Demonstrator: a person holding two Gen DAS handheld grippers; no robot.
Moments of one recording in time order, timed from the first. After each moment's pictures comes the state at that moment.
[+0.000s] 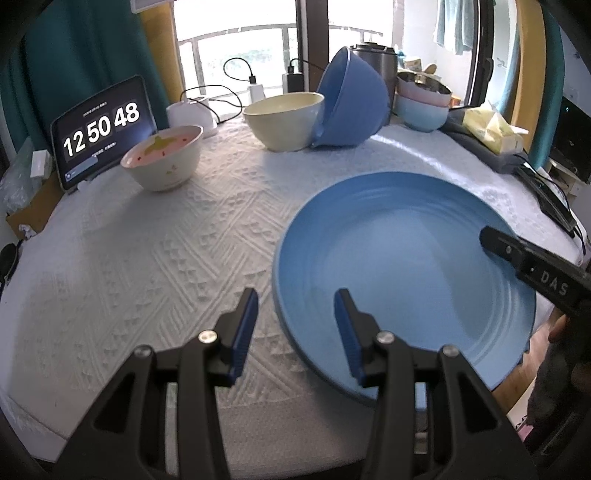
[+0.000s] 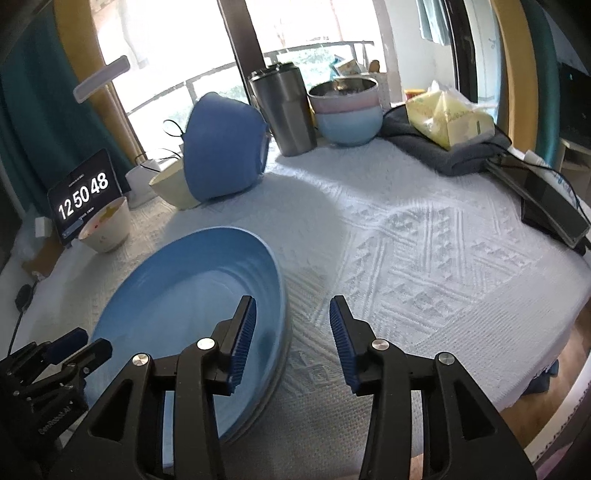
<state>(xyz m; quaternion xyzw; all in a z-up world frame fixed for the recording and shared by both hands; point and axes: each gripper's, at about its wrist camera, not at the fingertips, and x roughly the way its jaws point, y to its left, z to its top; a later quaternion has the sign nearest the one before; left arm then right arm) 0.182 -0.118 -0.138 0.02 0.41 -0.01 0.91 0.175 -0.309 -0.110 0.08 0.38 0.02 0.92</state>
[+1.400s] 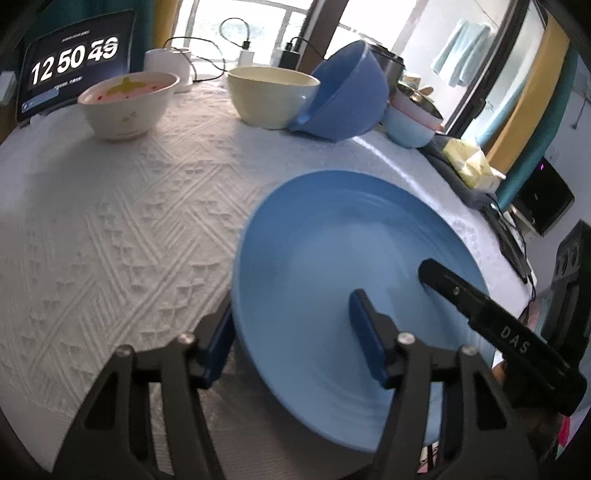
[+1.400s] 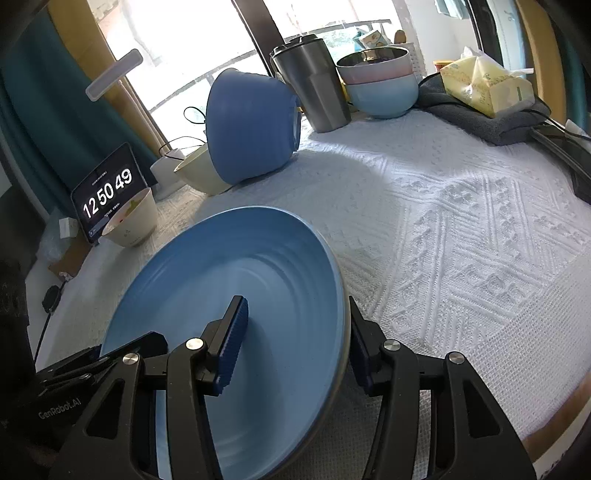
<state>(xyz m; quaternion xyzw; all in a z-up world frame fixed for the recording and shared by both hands) 0.208 -0.097 -0.160 -0.13 0.44 -0.10 0.88 0.193 -0.295 -0.127 0.13 0.40 0.09 0.90</state>
